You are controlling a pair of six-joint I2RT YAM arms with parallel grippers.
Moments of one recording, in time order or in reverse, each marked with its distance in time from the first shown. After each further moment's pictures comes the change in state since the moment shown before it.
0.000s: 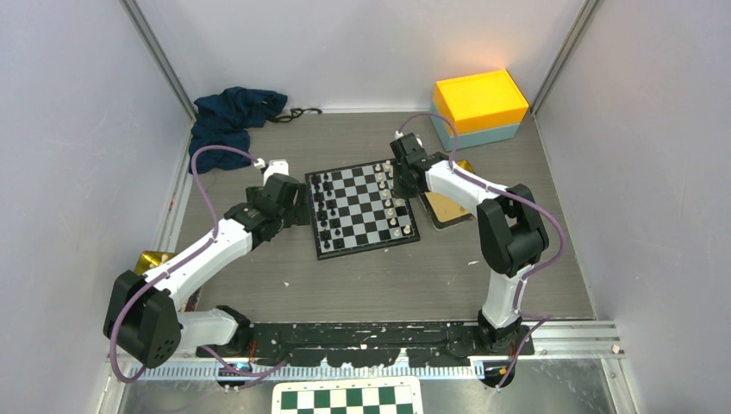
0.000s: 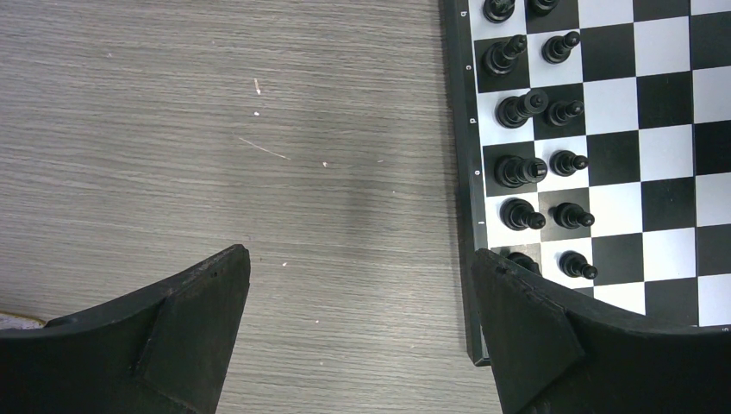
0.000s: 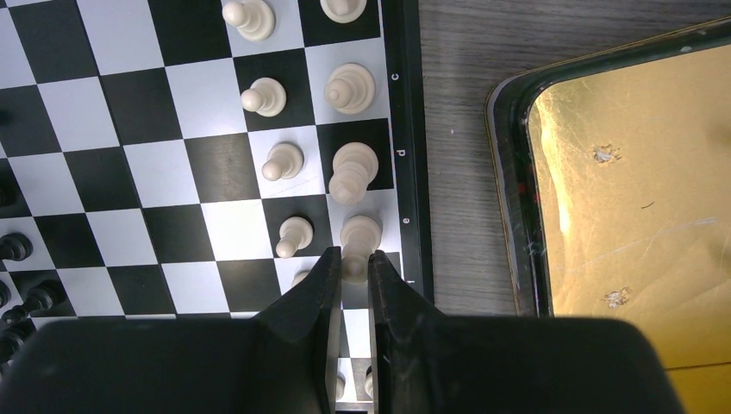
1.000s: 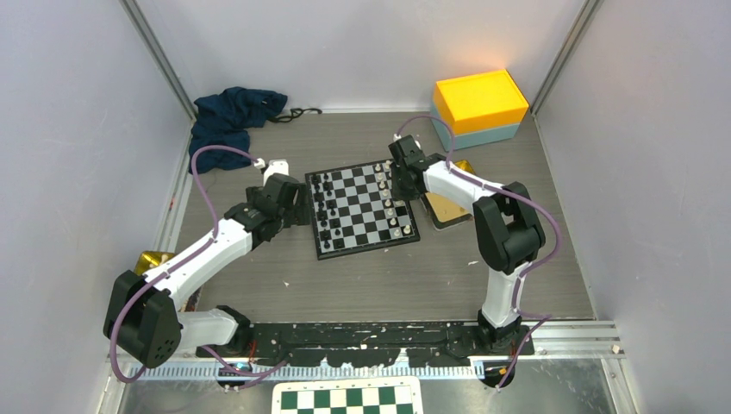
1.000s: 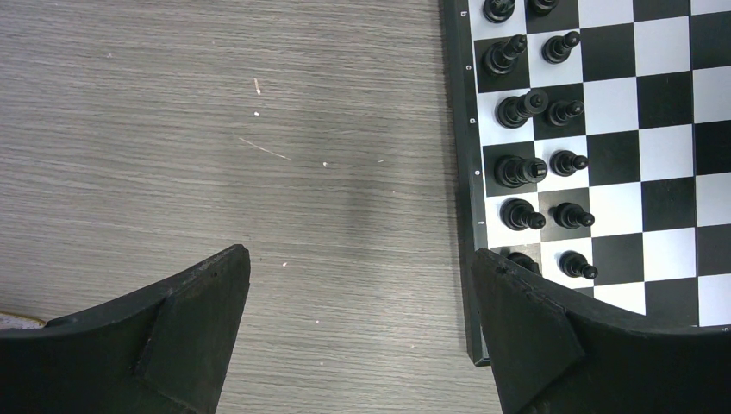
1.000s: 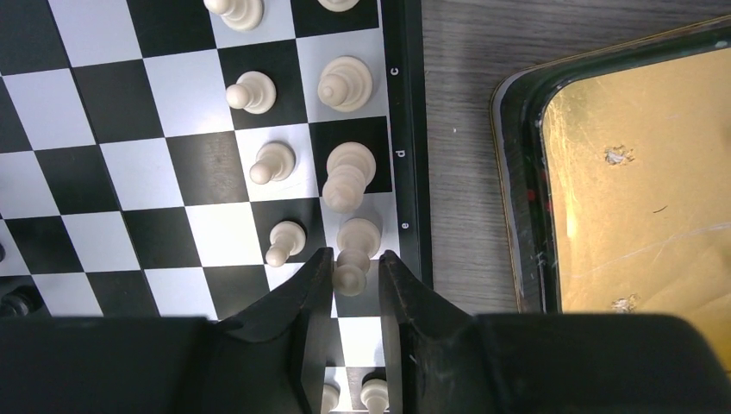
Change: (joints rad) left arm 0.000 0.000 0.000 0.000 0.000 0.001; right arm 0.001 0.026 0.000 0.003 -0.001 -0.009
